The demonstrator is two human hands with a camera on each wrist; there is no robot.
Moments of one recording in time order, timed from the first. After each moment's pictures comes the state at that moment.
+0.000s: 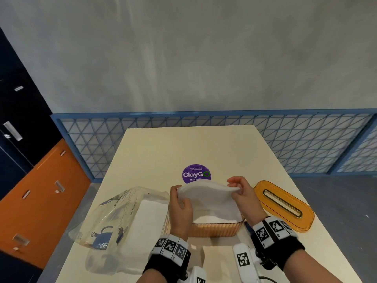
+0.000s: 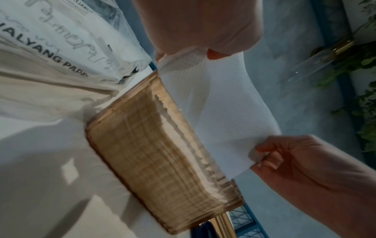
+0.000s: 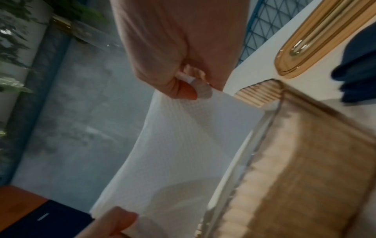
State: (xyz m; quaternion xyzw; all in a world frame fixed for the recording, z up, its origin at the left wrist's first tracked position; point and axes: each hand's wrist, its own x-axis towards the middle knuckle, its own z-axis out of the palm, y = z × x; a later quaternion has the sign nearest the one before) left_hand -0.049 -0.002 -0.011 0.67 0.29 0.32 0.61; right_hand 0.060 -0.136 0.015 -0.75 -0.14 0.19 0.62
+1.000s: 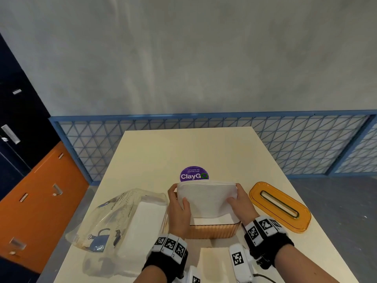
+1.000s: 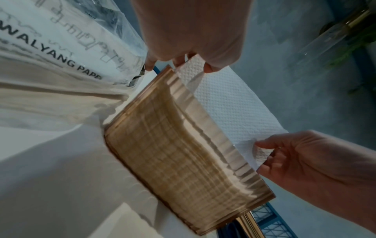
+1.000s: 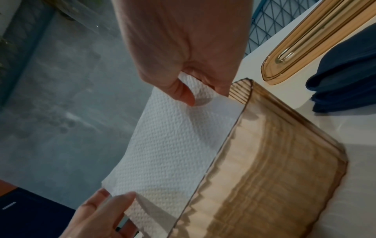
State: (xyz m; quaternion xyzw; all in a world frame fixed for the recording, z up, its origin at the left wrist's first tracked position) left_hand -0.046 0.001 -0.018 0.74 0.31 0.26 0.54; right_hand 0.069 -0.135 -0.005 -0.81 -0.13 0.20 0.54
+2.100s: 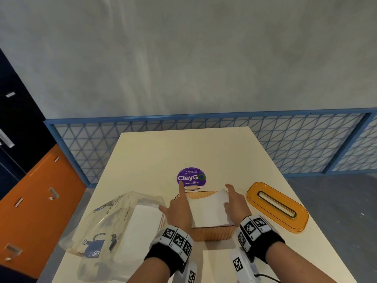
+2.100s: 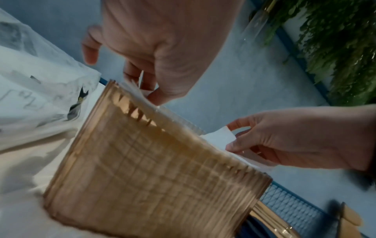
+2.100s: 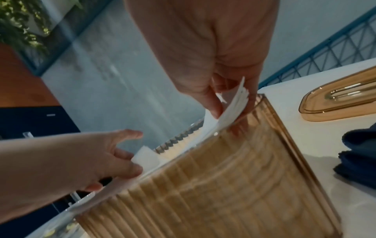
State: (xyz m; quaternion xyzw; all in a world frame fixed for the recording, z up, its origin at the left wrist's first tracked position) left_hand -0.022 0.002 -0.010 0.90 0.36 -0.02 0.22; right_hand 0.072 -0.130 -0.004 -0.93 -0.18 0.18 0.28
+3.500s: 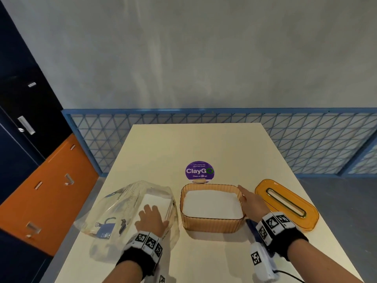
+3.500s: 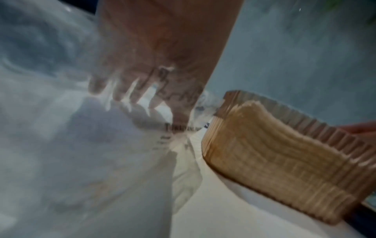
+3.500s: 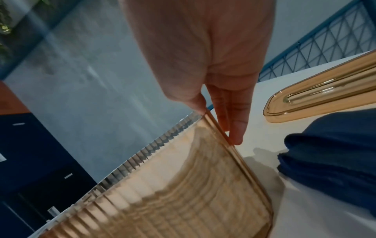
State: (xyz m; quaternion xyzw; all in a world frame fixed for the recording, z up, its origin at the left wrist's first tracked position) left_hand -0.092 0.065 -0.071 0.88 0.44 -0.12 0.11; right_hand 0.089 -0.158 -0.014 -0.93 -0.22 0.23 0.20
